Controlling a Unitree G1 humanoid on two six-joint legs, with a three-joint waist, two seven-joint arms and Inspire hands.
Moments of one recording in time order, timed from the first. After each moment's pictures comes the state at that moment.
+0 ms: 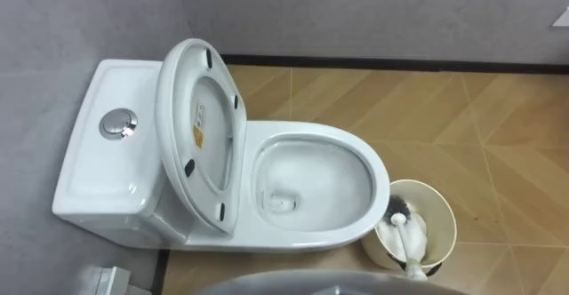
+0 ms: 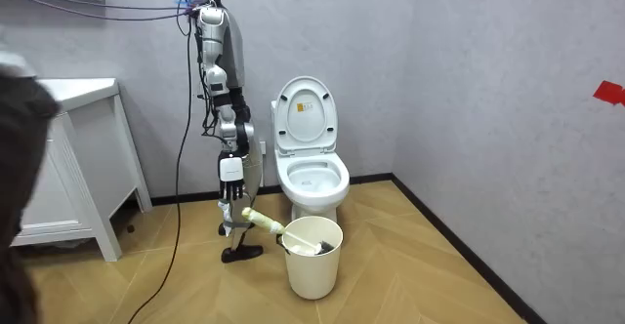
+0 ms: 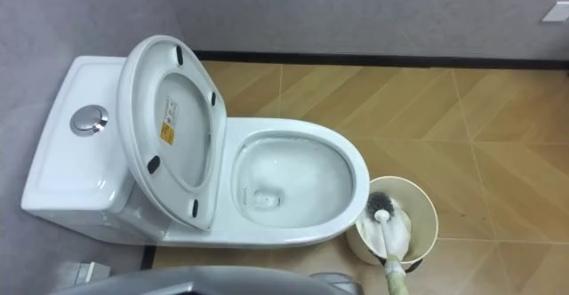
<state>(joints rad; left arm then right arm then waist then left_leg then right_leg) 0.21 0.16 0.01 1.12 0.45 0.23 0.07 0.20 -0.18 0.02 1.24 -0.24 0.22 0.04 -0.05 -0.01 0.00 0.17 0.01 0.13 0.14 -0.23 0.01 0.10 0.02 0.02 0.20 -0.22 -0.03</state>
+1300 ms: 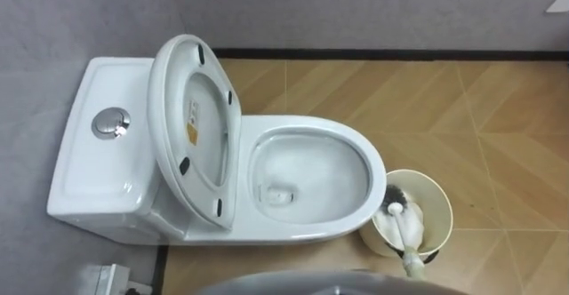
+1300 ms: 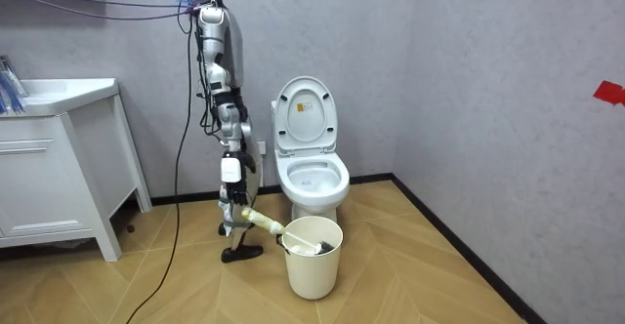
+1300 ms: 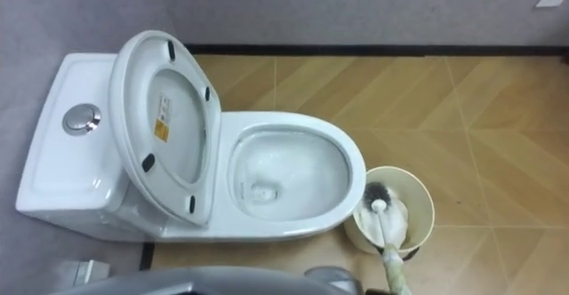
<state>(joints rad) 0.21 0.19 0.12 1.08 0.47 0.19 0.12 0.09 -0.22 -0.24 1.23 0.41 0.15 -0.21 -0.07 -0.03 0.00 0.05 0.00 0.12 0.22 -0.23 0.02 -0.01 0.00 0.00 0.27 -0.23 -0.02</state>
